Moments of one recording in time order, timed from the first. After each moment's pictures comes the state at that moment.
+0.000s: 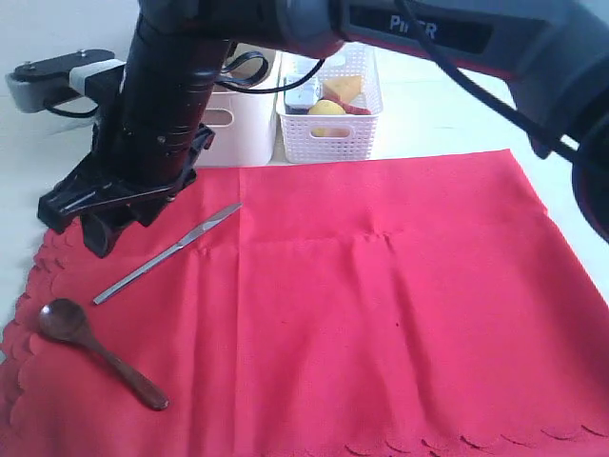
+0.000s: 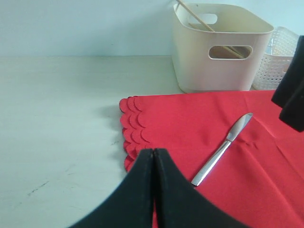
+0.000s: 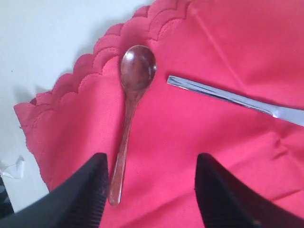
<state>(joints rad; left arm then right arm) -0.18 0.00 0.00 0.17 0.34 -0.24 0.87 2.20 -1.97 0.37 1.12 -0.28</state>
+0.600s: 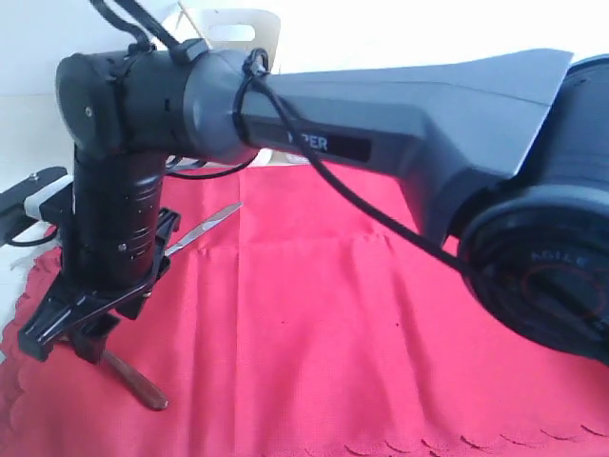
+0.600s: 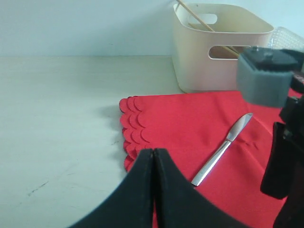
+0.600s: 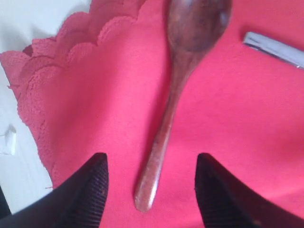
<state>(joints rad) -0.18 0.00 0.00 0.17 0.34 -0.24 1.00 2.33 -1.97 0.32 1.14 -0.28</state>
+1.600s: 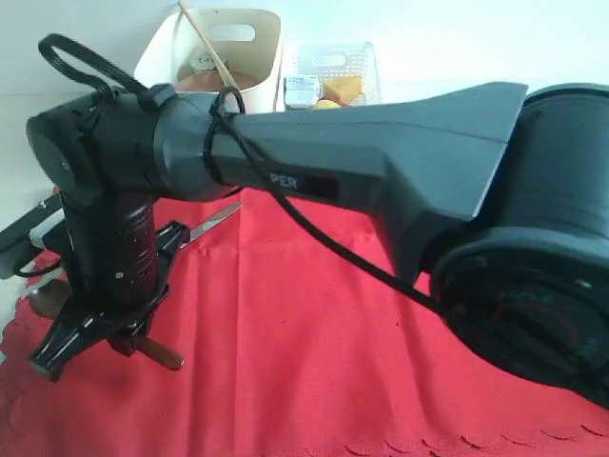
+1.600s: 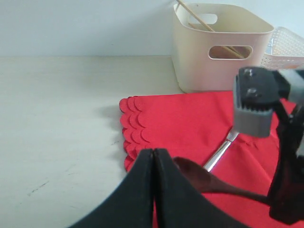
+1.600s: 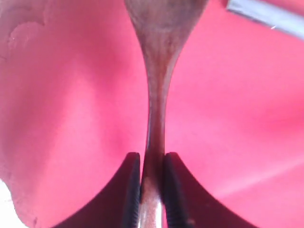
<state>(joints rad) -0.18 0.00 0.00 0.17 0.34 -0.24 1.04 2.36 -1.97 0.15 1.14 -0.12</state>
